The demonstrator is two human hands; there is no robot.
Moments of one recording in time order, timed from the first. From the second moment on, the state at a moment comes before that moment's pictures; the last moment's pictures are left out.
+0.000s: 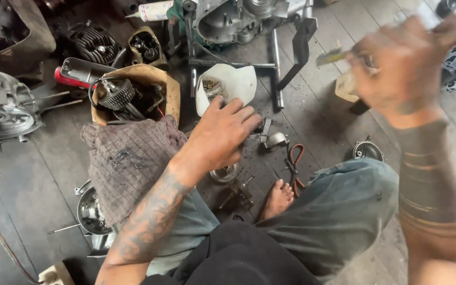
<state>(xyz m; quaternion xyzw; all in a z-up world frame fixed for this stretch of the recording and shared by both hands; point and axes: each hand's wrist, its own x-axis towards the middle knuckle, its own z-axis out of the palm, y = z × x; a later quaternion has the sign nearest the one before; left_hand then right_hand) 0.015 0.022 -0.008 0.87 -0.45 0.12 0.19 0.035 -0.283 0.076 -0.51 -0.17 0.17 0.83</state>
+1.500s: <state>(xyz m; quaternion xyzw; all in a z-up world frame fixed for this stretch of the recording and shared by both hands) 0.023 -0.019 -0.043 0.59 -0.51 0.32 0.54 -0.035 -0.218 -0.054 -0.61 -0.17 -0.24 0.73</state>
